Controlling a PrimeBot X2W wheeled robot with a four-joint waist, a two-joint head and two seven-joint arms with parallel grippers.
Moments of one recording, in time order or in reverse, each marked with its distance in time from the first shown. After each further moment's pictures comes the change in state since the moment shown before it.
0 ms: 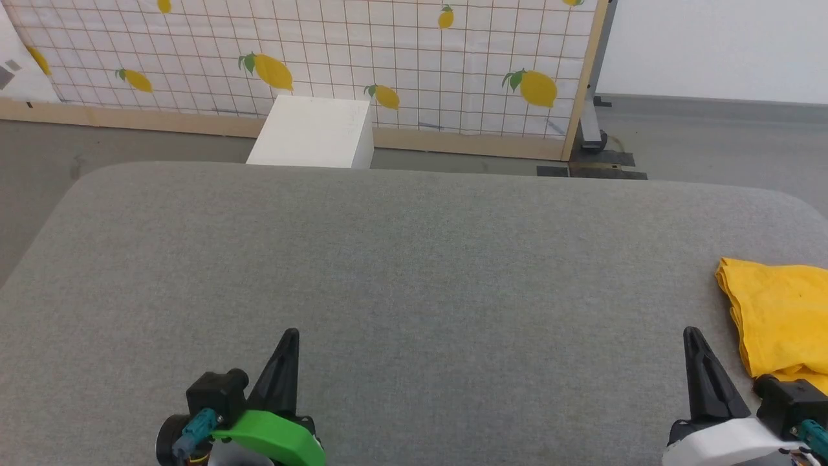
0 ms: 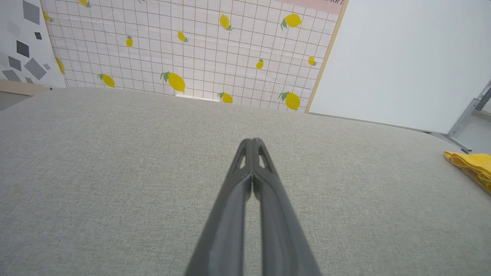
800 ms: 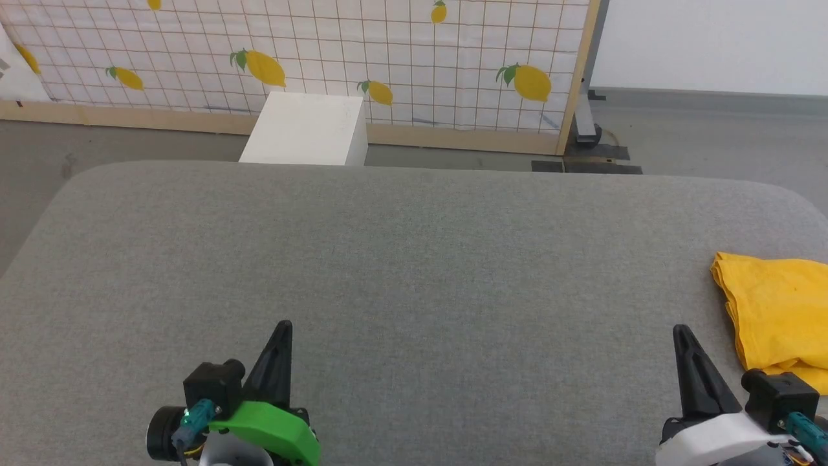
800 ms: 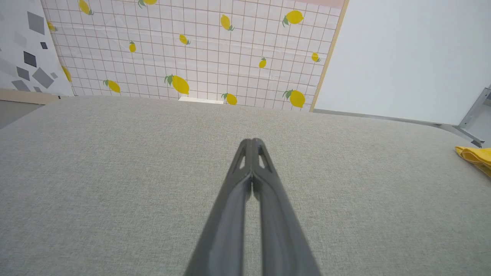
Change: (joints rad) left arm 0.000 -0.001 0.023 -0.047 0.049 0.018 0.048; right arm -0.006 0.000 0.019 -0.012 -0.028 0.000 0.032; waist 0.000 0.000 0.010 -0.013
